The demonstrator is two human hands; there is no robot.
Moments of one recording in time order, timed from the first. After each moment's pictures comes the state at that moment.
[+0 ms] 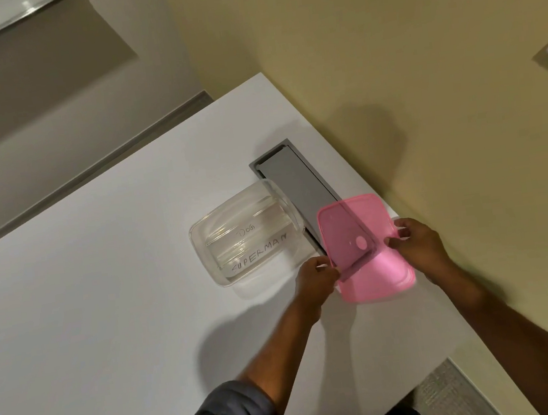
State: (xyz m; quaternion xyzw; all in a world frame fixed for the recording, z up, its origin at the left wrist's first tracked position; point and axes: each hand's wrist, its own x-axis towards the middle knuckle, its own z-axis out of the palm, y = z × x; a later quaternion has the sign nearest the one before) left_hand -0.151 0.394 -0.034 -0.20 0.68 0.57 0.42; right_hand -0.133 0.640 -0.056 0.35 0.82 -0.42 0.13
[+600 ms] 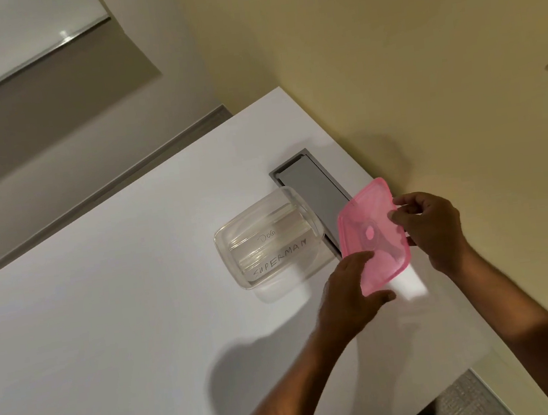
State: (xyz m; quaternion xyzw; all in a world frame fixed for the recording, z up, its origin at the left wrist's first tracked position) left_hand -0.119 0.379 0.016 0.15 0.86 0.43 0.21; right_hand -0.165 0.590 0.034 0.33 0.79 -0.52 -0.01
